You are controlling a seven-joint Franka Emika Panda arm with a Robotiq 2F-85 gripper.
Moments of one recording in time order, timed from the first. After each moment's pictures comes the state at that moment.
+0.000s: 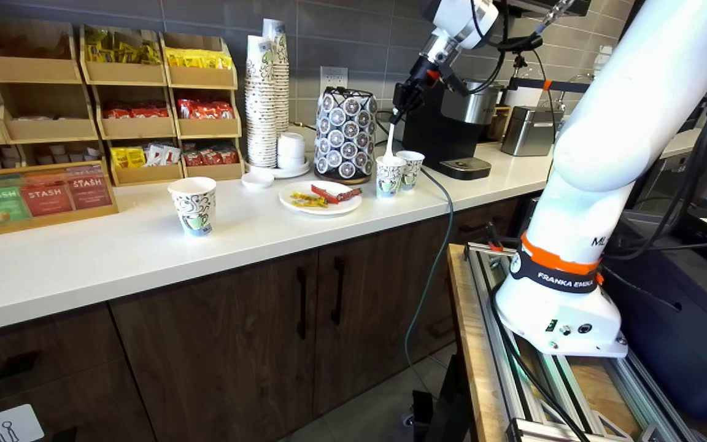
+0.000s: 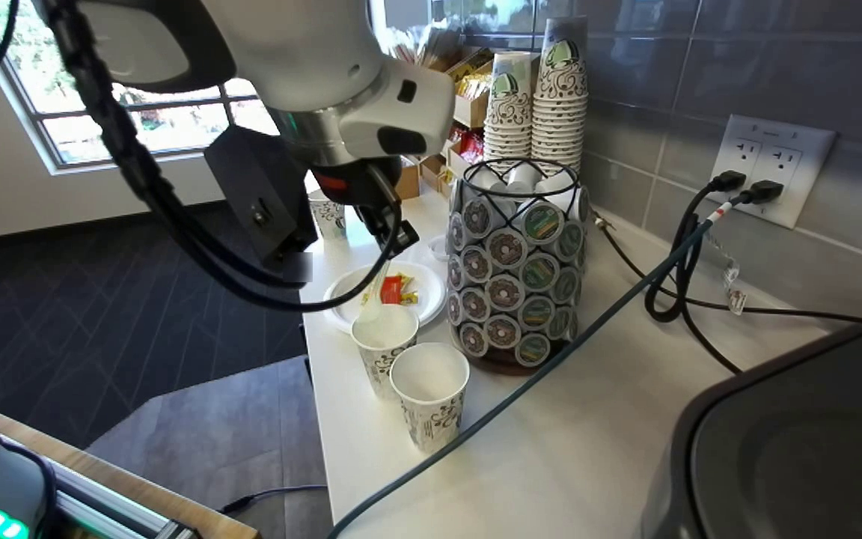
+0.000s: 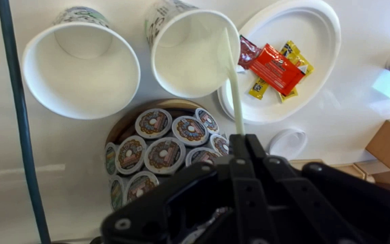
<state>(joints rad) -0.52 -0.22 -0.53 -2.37 0.48 2.29 -0.73</state>
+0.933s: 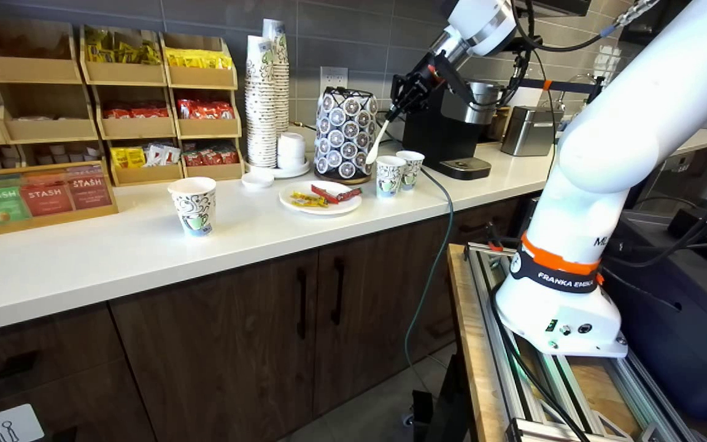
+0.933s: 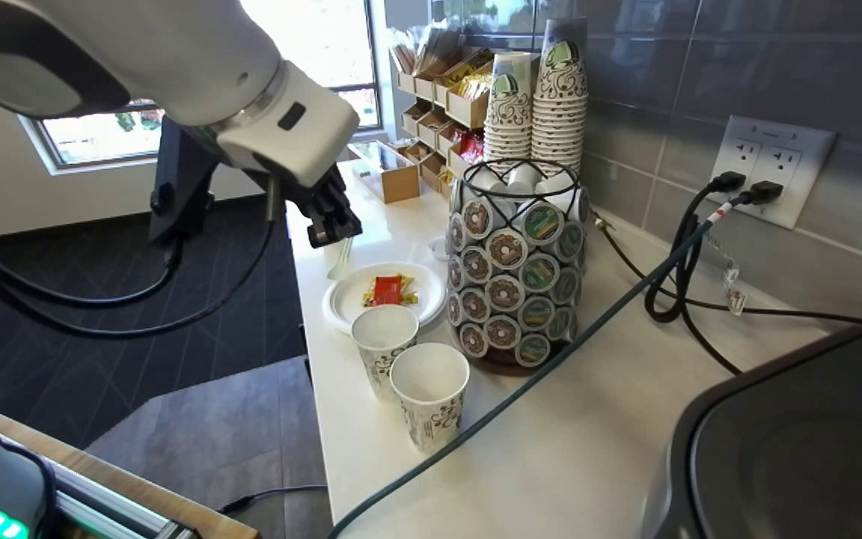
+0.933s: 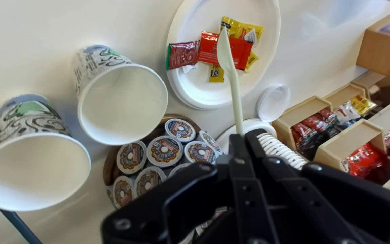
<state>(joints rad) -0.45 -0.45 -0.52 -2.62 0.54 2.50 -0.31</state>
